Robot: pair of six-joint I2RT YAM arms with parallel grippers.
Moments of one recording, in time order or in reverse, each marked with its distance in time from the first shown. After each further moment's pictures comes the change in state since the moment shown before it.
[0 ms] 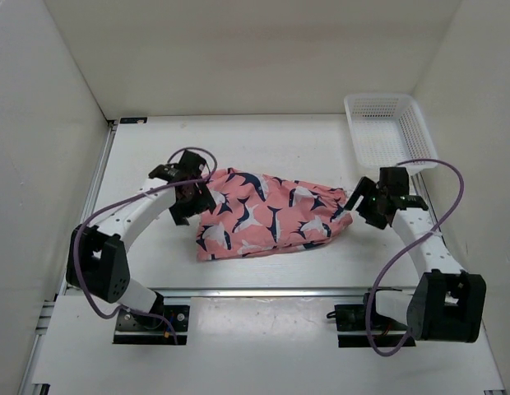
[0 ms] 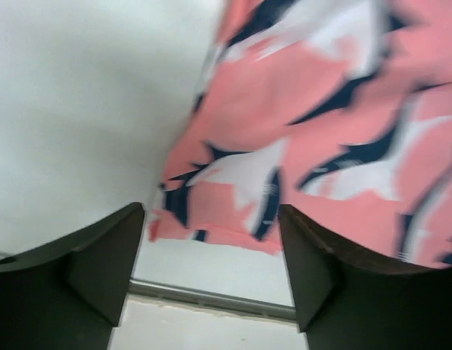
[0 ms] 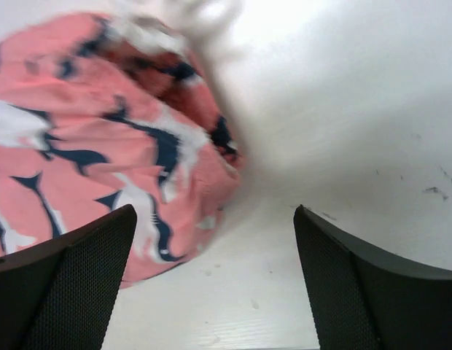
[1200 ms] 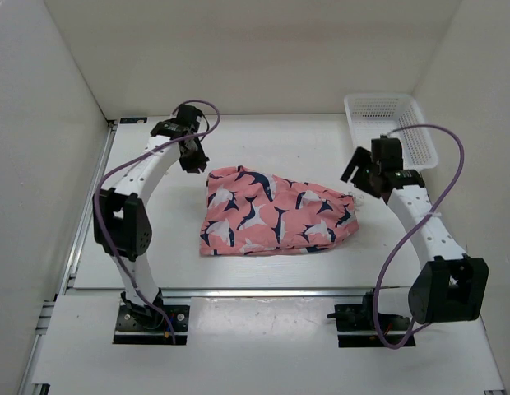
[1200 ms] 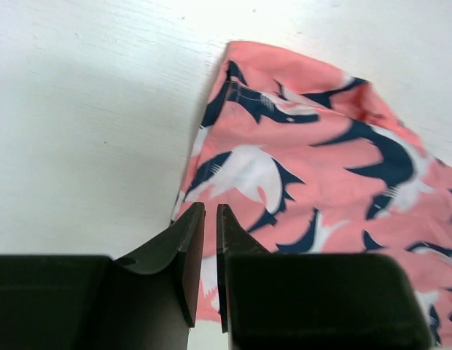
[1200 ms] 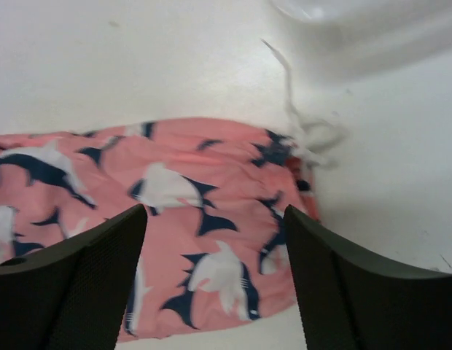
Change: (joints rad) left arm 0.112 0.401 0.584 -0.011 0.014 0.238; right arm 0.153 0.150 0.375 0.000 0.153 -0.011
